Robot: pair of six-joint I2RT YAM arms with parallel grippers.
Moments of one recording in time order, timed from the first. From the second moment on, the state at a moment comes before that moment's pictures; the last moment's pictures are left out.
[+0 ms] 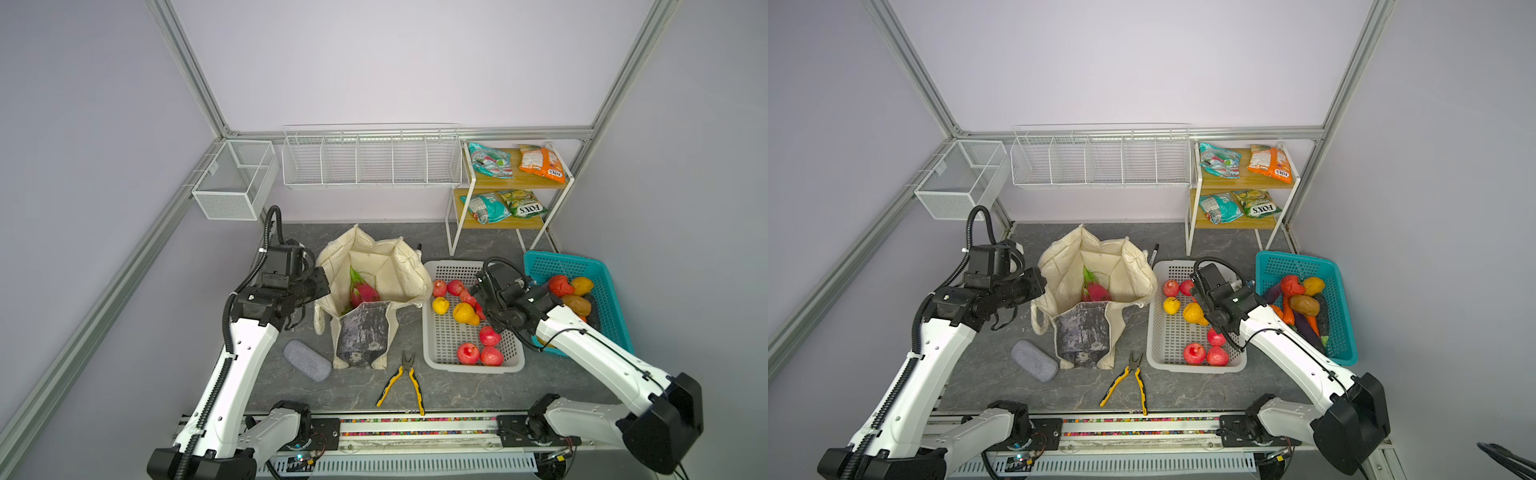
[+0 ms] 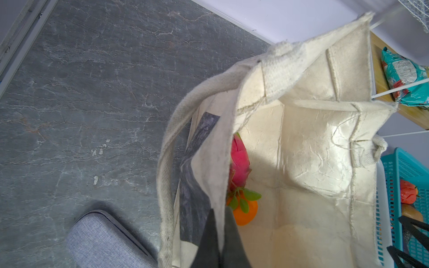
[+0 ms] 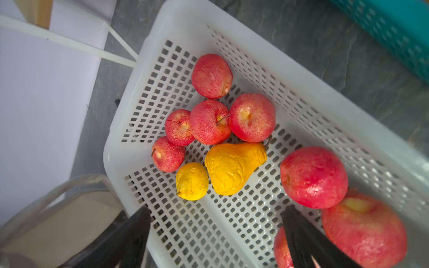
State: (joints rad) left arm -0.22 1.08 1.20 -0.89 0.08 -0.50; right arm 0.58 1.23 1.01 -0.83 0.30 1.58
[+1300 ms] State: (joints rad) left arm -0.22 1.08 1.20 -0.89 0.07 -0.49; right arm 0.50 1.66 1.22 -0.90 0.06 1.97
